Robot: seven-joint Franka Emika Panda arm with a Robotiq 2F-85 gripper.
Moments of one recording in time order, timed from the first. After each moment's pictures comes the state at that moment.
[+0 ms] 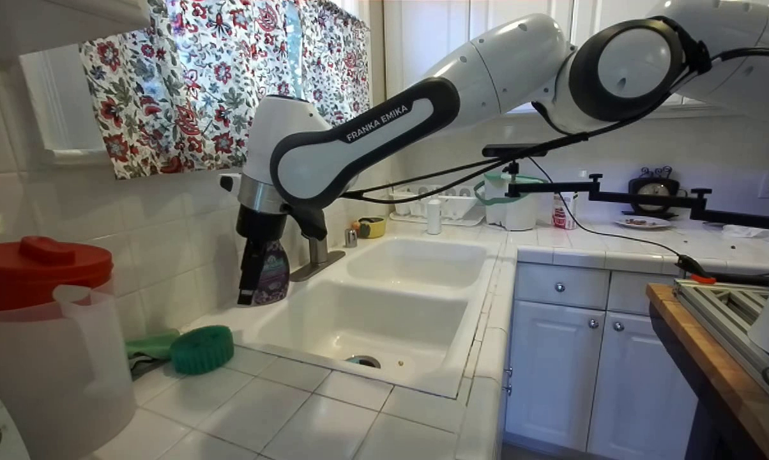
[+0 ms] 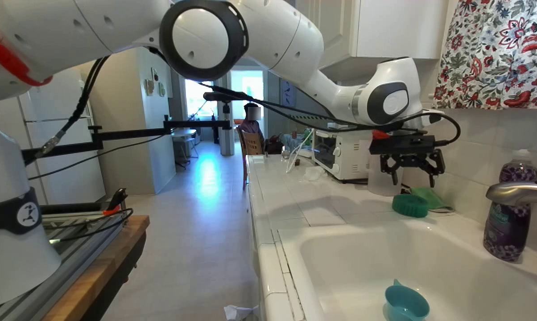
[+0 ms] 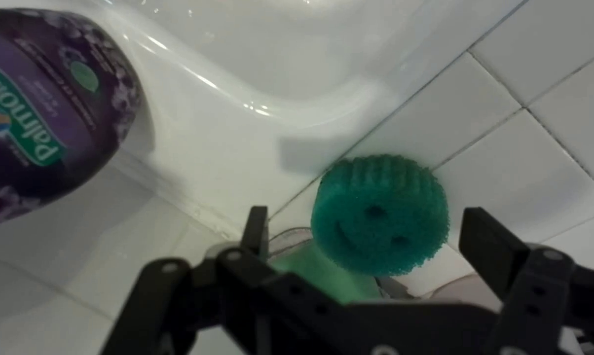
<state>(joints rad) 0.11 1.21 0.11 -0.80 -0.18 2.38 -0.43</state>
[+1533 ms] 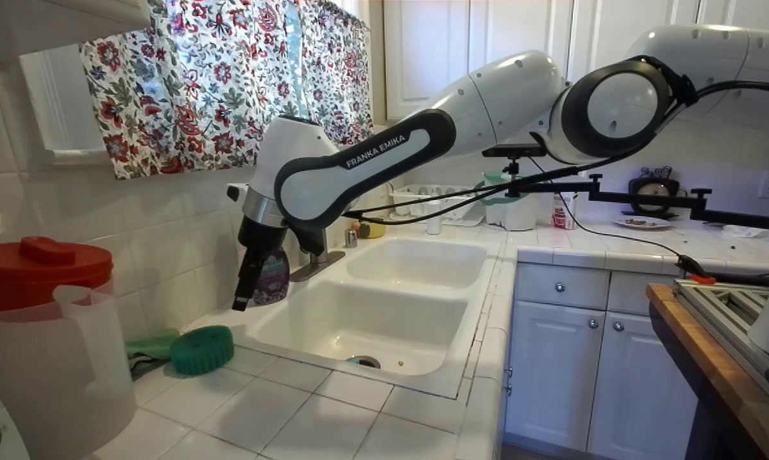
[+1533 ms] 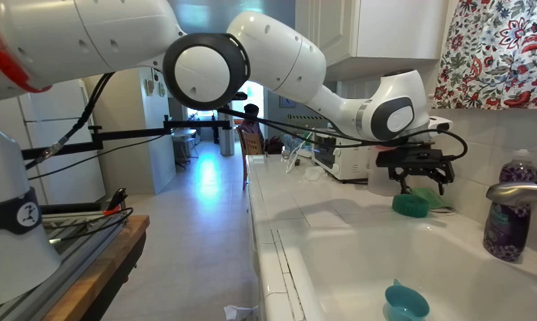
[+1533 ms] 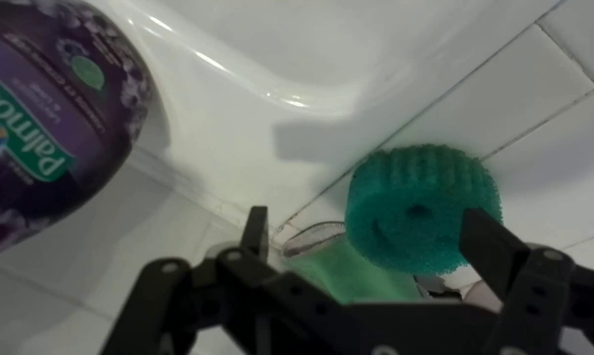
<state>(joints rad) 0.10 1.34 0.12 -0.65 -0.17 2.44 -0.44</state>
